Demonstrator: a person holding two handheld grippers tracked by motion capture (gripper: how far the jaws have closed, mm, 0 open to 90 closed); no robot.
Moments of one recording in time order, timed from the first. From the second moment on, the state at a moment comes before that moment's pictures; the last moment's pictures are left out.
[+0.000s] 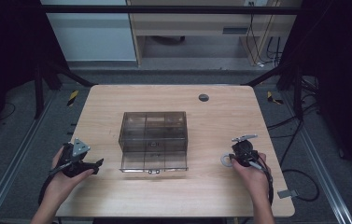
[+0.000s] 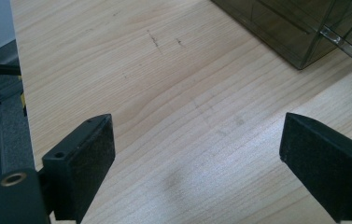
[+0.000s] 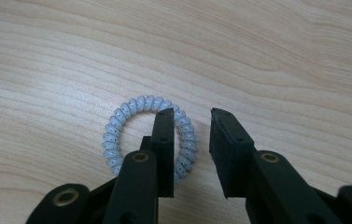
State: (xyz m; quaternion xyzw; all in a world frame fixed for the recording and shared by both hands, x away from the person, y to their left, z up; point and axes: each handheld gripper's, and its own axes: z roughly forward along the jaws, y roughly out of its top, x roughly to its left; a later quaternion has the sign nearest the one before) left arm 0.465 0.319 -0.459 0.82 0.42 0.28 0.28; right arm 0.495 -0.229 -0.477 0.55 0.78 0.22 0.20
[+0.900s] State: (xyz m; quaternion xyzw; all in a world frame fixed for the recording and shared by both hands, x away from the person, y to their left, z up) left arm 0.466 0.314 -0.460 0.82 0.41 0.28 0.28; right arm 0.493 -0.223 -0.472 0.55 0.79 0.22 0.18
